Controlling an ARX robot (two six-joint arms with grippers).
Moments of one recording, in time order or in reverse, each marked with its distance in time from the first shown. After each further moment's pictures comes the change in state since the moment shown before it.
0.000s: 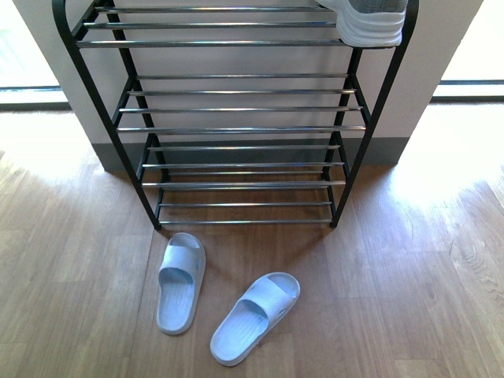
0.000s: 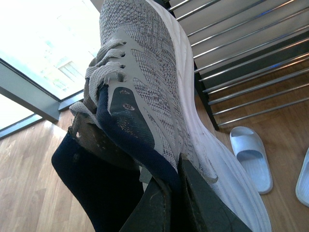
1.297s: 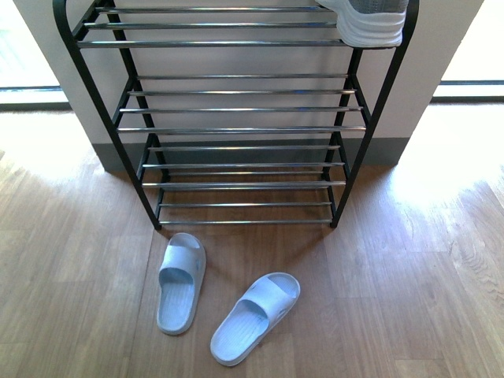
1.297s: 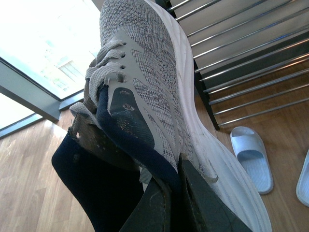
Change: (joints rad) left arm 0.000 0.000 0.000 0.000 -0.001 0.000; right arm 0.016 -0.601 -0.353 -0.159 0.196 -0.233
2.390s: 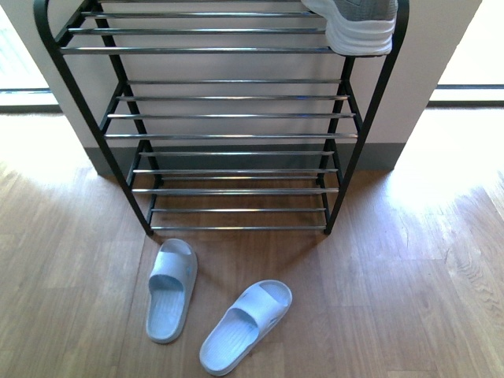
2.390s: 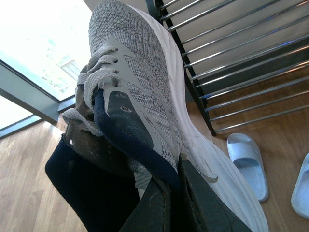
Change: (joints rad) left arm 0.000 -0.002 0.000 0.000 -0.005 -0.001; right arm 0.000 -0.276 0.000 -0.280 -0.001 -0.002
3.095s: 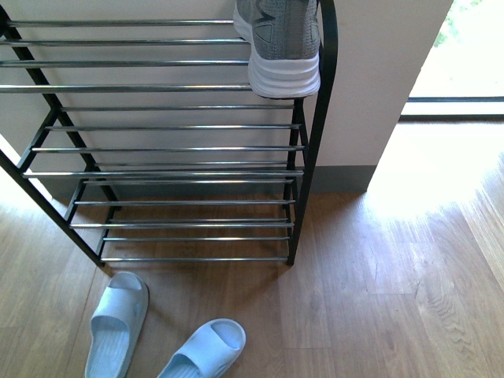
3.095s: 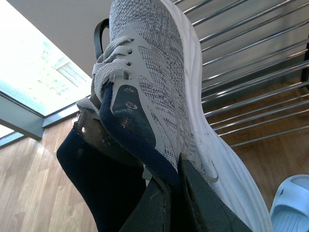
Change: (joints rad) left arm -0.002 0.004 0.000 0.000 0.001 -0.010; right arm 0.001 0.000 0.000 -0.002 0.004 0.000
